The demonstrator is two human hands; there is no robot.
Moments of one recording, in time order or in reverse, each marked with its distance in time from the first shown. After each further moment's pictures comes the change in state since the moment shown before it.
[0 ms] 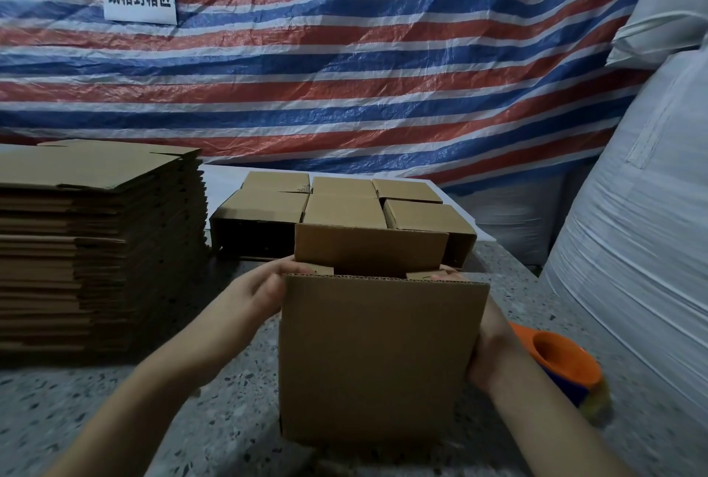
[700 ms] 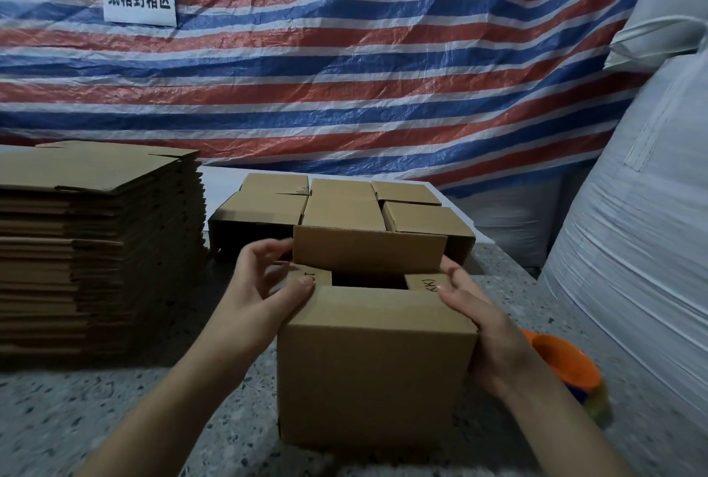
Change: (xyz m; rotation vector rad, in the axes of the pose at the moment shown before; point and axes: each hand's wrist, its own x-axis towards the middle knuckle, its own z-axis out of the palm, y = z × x) left_hand -0.001 -0.007 0.012 -0.043 0.219 0.053; right_hand -0.003 0.000 -0.019 -0.156 -0.336 -0.204
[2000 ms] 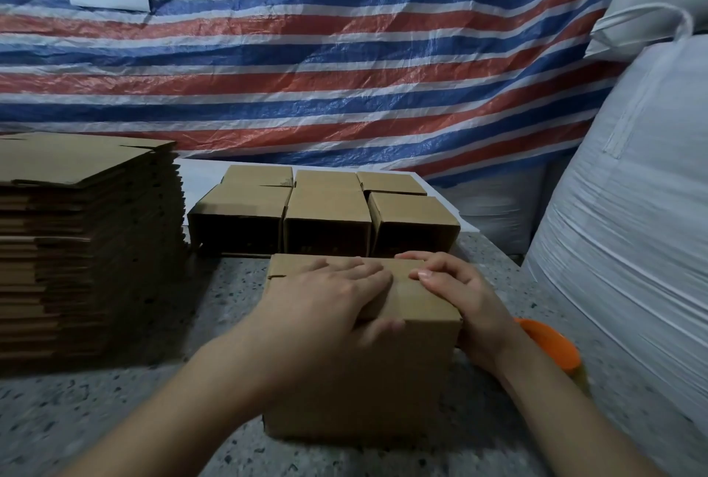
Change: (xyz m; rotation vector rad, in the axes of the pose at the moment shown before) left_hand -0.006 0.047 0.060 1.341 -0.567 0.397; right_hand 0.006 -0.009 -0.005 -0.306 0.103 -0.085
